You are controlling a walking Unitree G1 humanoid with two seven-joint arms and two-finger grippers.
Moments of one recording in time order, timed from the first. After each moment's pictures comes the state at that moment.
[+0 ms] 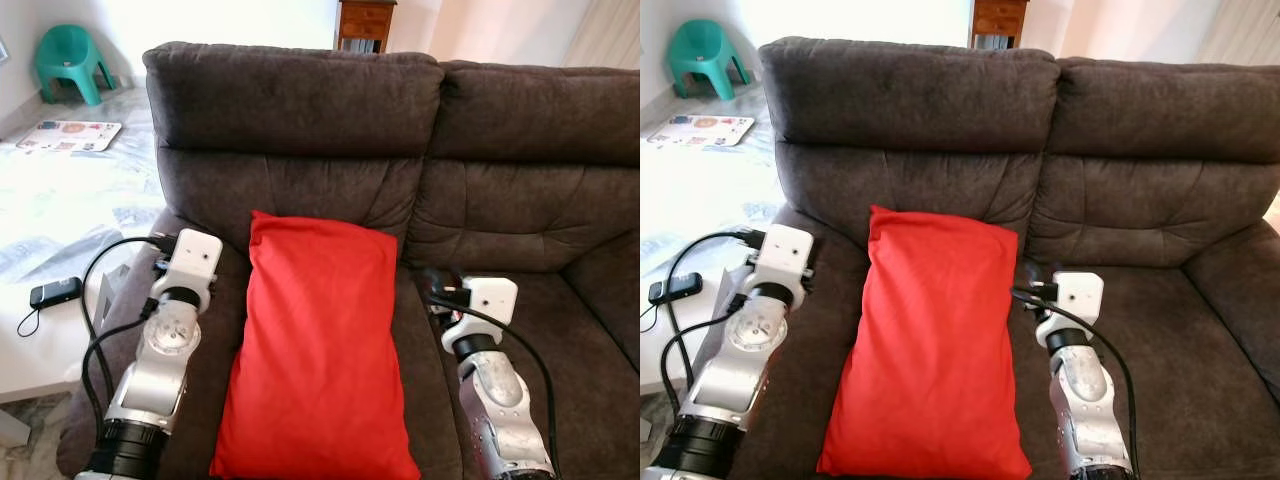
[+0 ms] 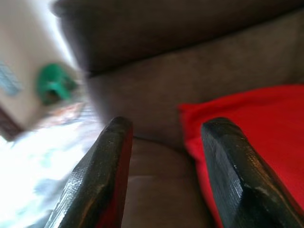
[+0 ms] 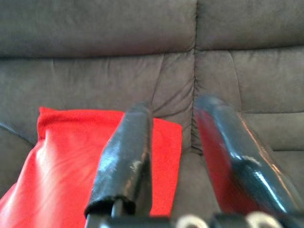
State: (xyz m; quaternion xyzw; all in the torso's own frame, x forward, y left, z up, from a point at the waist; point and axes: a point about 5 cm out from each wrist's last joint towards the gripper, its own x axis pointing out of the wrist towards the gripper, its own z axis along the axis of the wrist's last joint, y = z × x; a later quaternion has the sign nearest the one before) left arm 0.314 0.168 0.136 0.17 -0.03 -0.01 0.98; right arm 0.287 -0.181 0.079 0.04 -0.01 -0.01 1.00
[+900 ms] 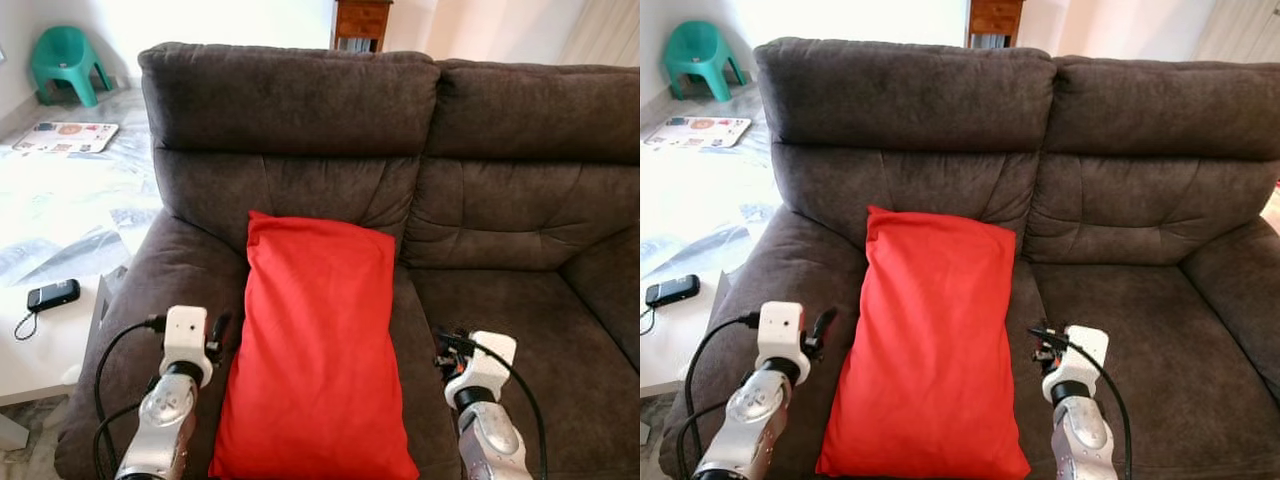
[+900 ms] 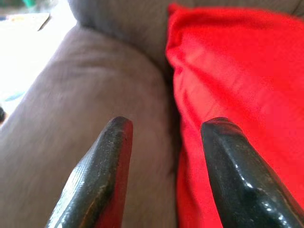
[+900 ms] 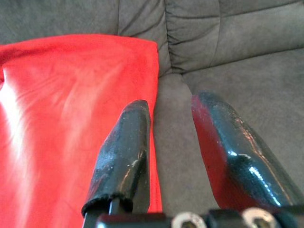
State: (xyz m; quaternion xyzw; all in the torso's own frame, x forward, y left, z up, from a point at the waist) left arm 0.276 0.197 0.034 0.05 0.11 0.02 0.99; right arm 0.256 -0.189 0.006 0.08 0.12 -0.04 0.99
